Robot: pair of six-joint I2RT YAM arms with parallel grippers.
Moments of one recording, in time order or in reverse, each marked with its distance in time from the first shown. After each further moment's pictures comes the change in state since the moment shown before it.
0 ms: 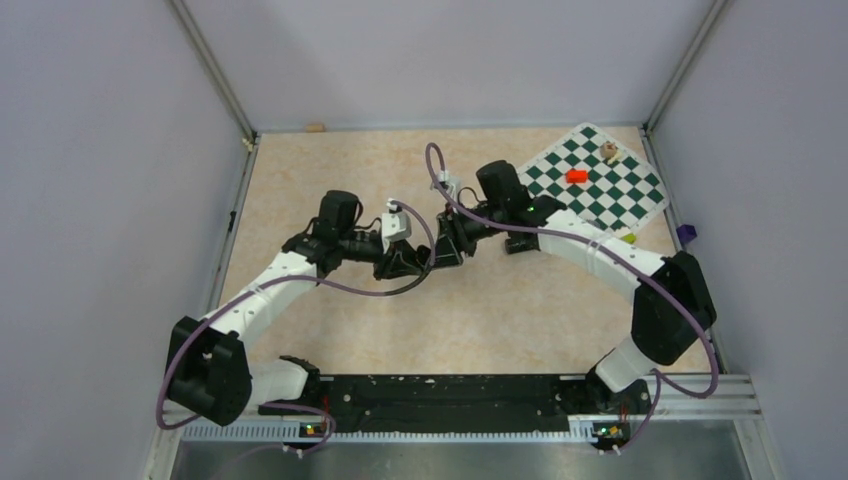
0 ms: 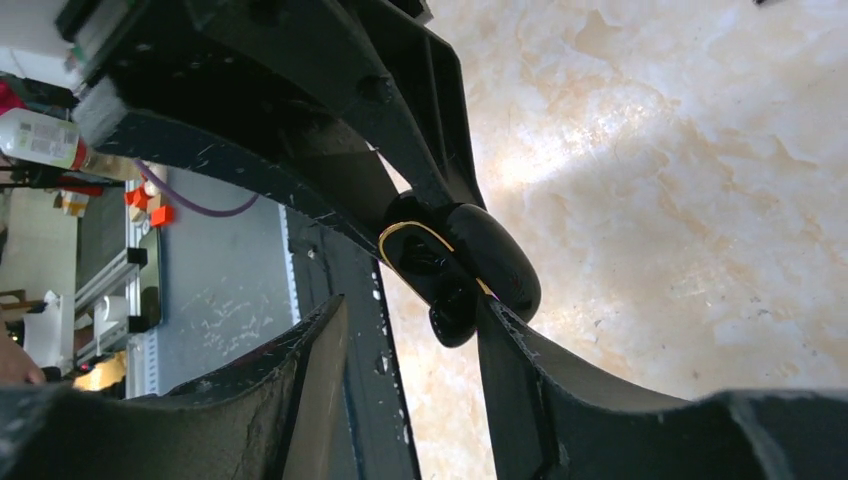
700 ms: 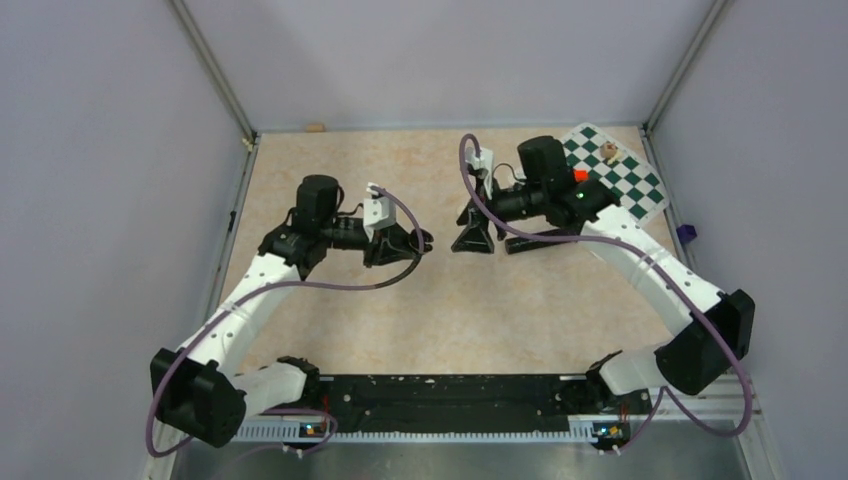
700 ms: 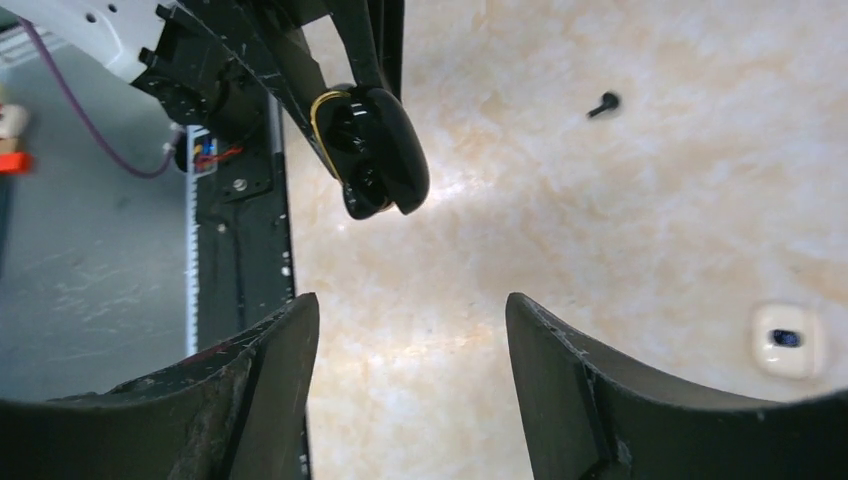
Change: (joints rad) left arm 0.040 -0.101 0.103 -0.065 0.068 -0.021; right arm -0.102 -0.168 0.128 -0.269 0.002 -0.356
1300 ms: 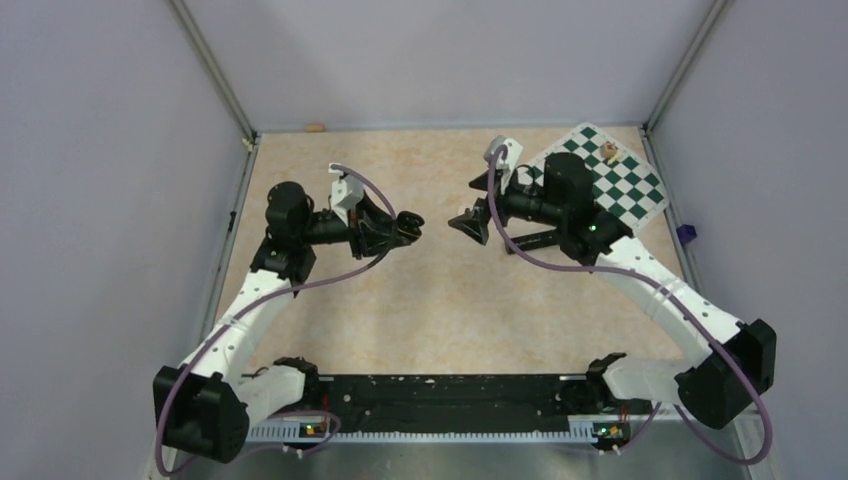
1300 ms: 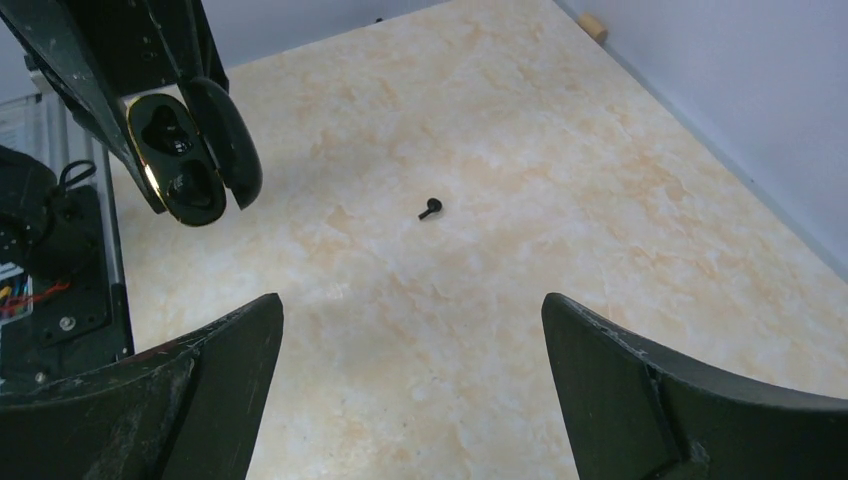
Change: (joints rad) left arm 0.108 -0.080 -0.063 0.428 0.140 -0.500; right arm -0.001 -0.162 -0.185 0.450 0.264 0.058
